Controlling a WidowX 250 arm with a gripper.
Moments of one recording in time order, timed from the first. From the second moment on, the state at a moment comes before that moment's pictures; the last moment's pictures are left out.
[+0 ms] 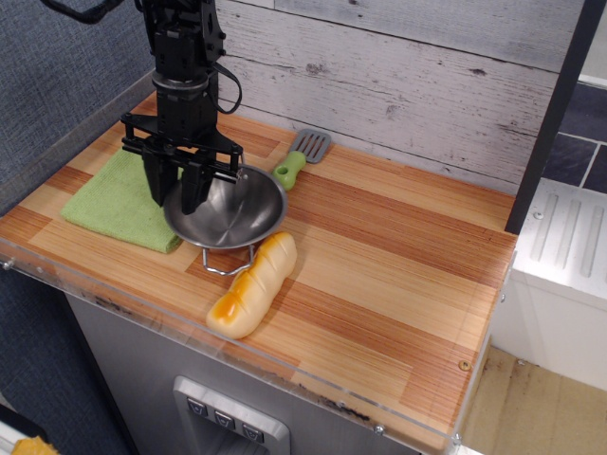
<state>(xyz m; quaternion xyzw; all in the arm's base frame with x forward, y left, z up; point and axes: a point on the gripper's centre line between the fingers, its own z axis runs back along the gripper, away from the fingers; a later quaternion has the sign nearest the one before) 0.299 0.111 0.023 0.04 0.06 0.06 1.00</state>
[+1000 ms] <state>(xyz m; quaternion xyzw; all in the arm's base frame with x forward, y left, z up) 0.287 0.068 0.112 0.01 -0.04 0.12 0.99</state>
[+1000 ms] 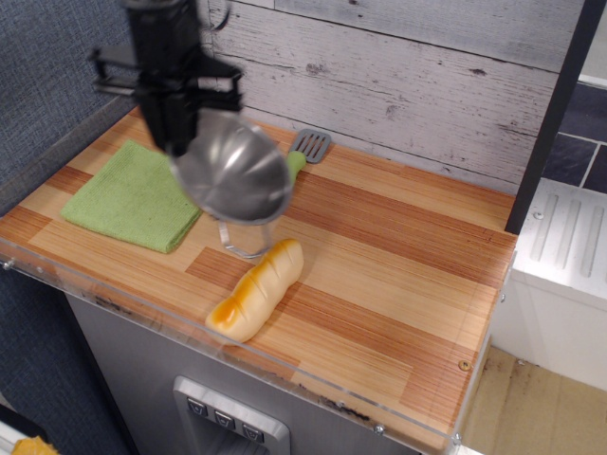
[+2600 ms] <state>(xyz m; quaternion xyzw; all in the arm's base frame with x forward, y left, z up) 0.254 -0.024 0.047 -0.01 0.06 0.01 1.00</state>
